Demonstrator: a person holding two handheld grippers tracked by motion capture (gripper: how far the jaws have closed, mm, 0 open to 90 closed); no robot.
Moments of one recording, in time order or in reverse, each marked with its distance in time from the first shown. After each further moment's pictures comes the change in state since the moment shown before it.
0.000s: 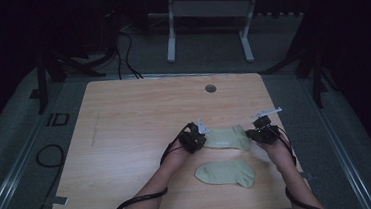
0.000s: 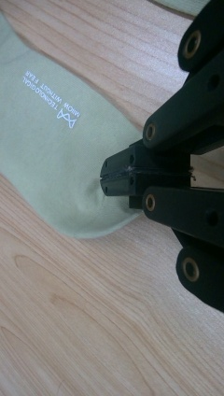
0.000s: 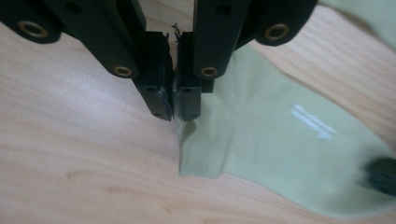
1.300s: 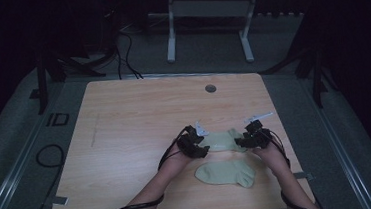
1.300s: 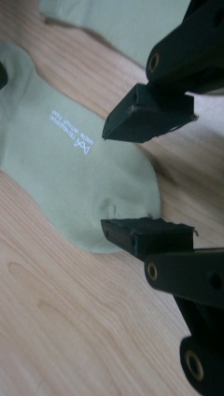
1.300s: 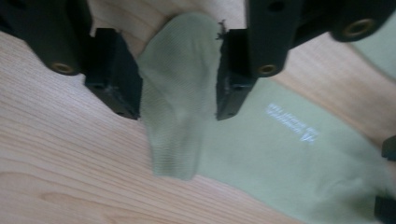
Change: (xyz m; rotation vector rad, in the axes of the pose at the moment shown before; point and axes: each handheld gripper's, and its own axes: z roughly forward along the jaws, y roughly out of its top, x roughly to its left) left arm -0.013 0.000 -0.033 0.000 -0.023 -0.061; right arm 0.019 -0.002 0.011 0.011 0.094 -0.057
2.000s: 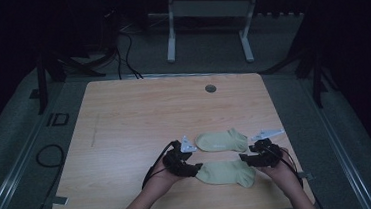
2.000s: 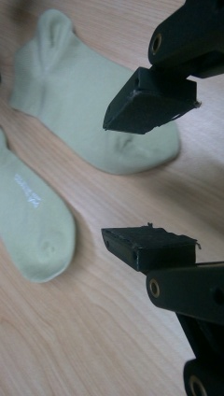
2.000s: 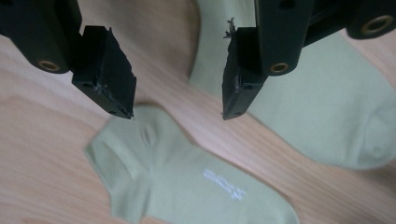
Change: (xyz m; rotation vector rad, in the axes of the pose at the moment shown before) left arm -0.026 -0.045 -0.055 -0.003 -0.076 -0.039; right arm 0.030 -0.047 -0.045 -0.044 0.009 -0.068
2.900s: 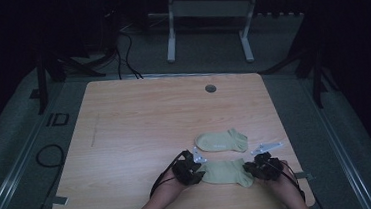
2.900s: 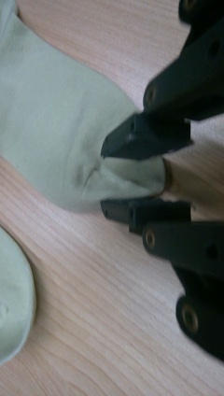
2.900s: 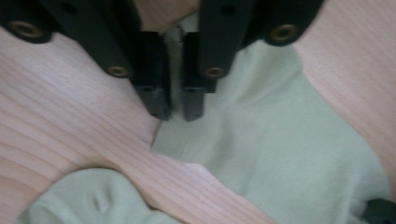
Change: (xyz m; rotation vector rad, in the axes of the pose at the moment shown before) left arm -0.022 -0.006 0.032 0.107 -0.012 0.059; right arm 0.014 -0.031 0.007 0.062 0.054 -0.031
